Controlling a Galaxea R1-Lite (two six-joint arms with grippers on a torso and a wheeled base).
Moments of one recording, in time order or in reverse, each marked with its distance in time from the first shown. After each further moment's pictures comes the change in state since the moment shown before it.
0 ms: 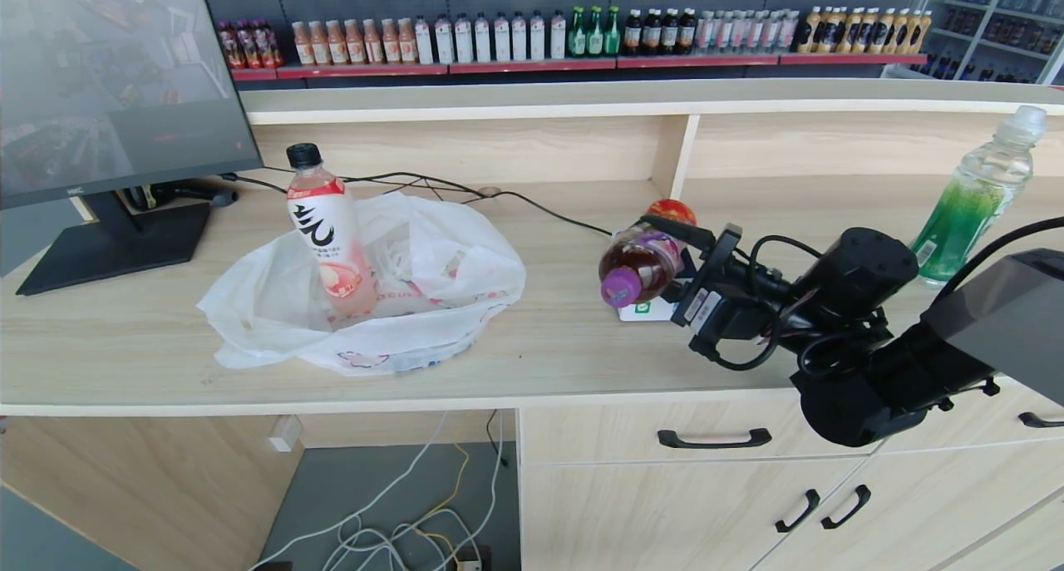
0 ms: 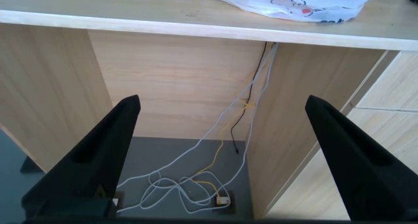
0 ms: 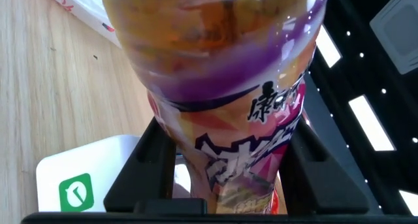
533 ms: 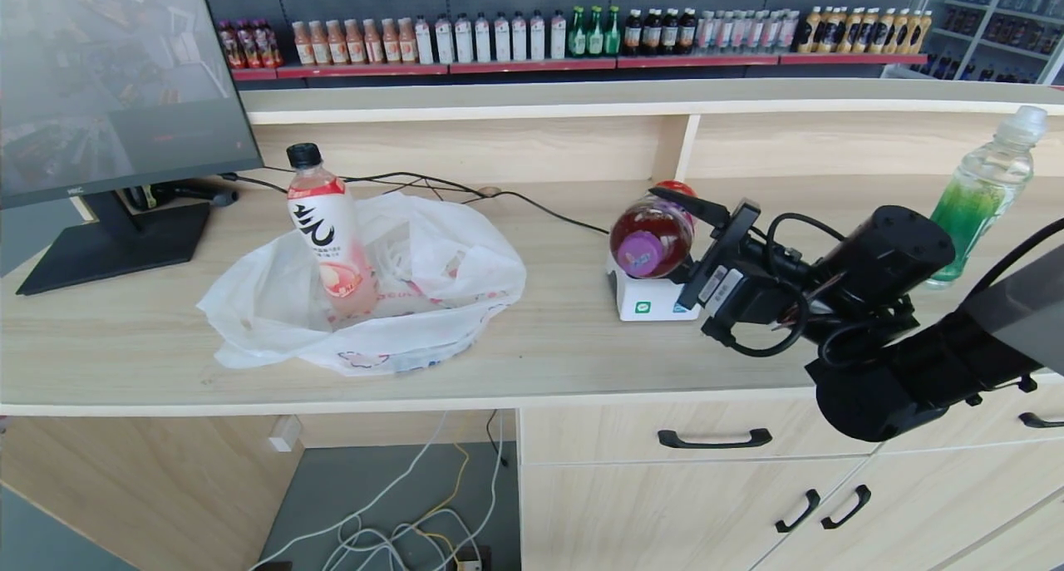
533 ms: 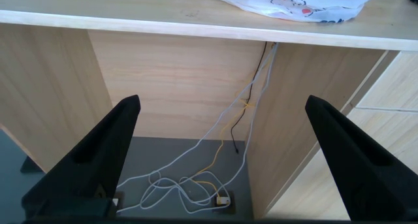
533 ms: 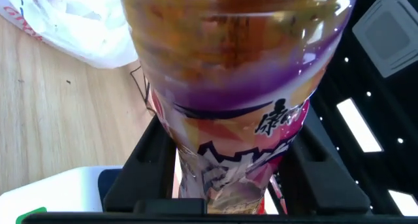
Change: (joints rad) left arm 0.000 0.000 0.000 0.000 0.000 0.000; right arm 0.024 -0.082 0.010 0.000 -0.016 0.034
